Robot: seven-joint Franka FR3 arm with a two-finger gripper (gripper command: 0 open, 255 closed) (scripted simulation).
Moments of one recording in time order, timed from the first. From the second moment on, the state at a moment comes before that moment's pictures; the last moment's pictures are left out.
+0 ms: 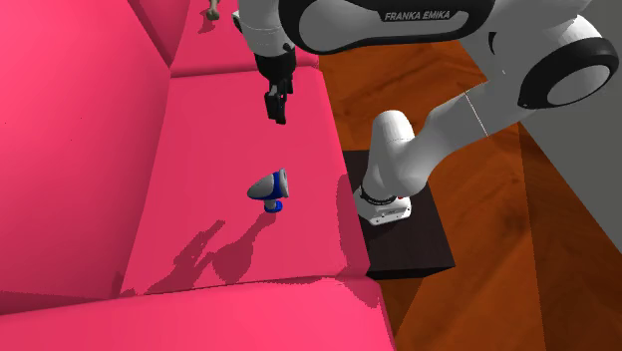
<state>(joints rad) -0.02 -0.79 -0.07 -2.30 -0.12 1.48 0.12</state>
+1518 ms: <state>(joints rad) 0.09 -0.40 0.20 -2.22 0.01 1.56 0.37</state>
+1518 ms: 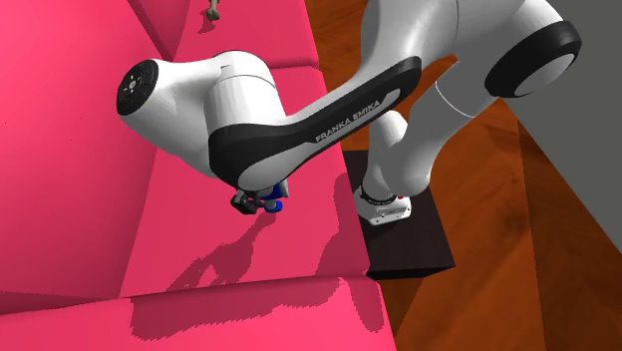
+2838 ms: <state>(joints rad) 0.09 -0.40 0.19 -2.13 0.01 1.46 0.37</state>
